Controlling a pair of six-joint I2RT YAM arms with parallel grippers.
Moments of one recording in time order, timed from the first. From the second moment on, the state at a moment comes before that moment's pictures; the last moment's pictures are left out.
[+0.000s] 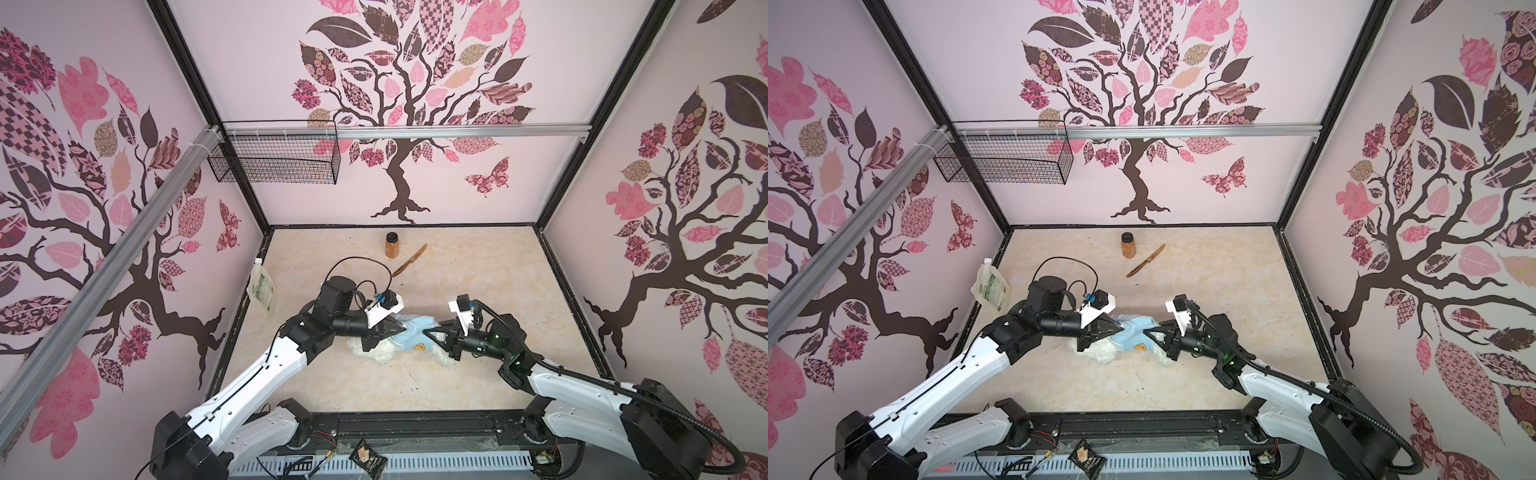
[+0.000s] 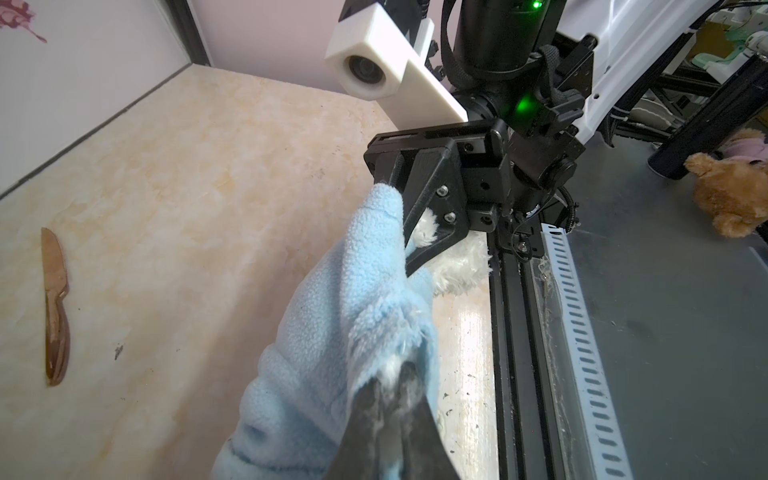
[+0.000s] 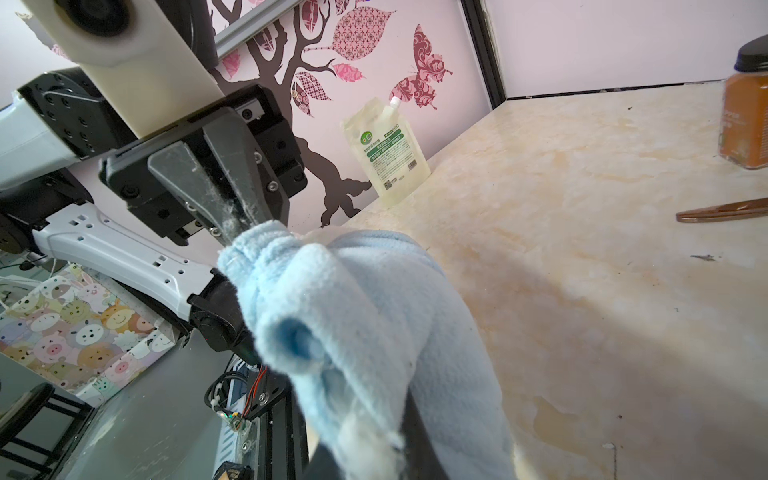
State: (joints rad) left arm -0.60 1.04 0.85 -0.44 0.73 0.39; right arm 0.66 1.07 0.27 0.75 -0.58 0.45
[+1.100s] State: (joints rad) left arm -0.48 1.03 0.81 -0.20 0.87 0.11; right arm 0.65 1.01 0.29 0.71 -0.42 0.48
